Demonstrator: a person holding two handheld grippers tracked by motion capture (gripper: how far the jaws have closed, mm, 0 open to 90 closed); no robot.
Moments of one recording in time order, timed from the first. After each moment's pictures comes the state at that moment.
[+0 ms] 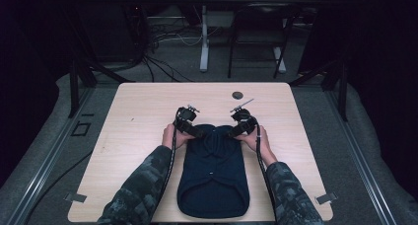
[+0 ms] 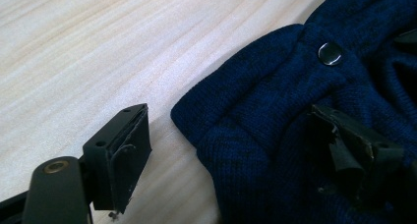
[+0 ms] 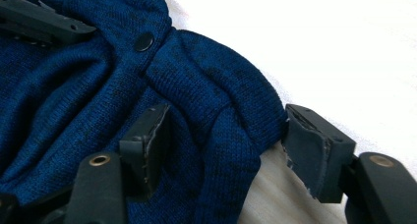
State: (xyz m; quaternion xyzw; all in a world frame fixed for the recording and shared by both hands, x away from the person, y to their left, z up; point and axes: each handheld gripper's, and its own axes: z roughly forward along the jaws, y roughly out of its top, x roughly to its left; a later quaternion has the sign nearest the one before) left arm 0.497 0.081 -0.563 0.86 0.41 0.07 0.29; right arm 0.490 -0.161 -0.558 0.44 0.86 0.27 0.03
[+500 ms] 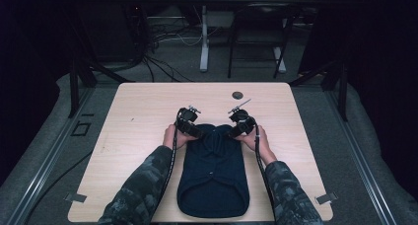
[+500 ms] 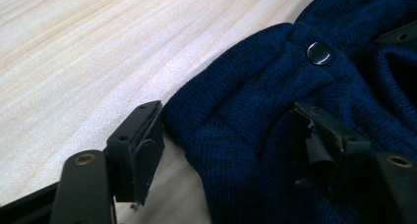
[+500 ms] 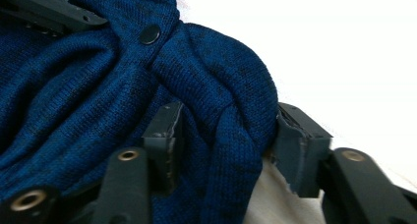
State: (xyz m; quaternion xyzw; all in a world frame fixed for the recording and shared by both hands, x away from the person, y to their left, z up) left arm 0.495 0.077 -0.564 0.87 0.39 0.07 0.29; right arm 0.488 -0.155 -0.557 0.43 0.87 0.26 0.04
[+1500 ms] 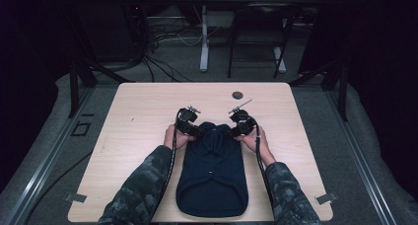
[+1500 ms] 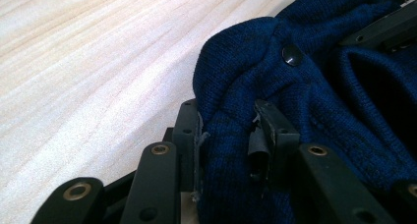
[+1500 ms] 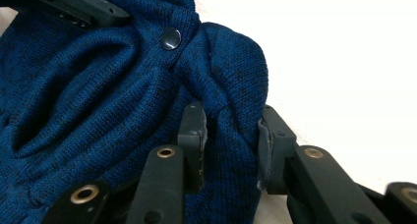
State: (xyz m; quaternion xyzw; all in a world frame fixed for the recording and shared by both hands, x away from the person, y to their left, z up) left arm 0.492 0.078 -0.563 0.86 0.39 0.04 0.32; right arm 0.486 -0.156 -0.557 0.43 0.86 0.28 0.02
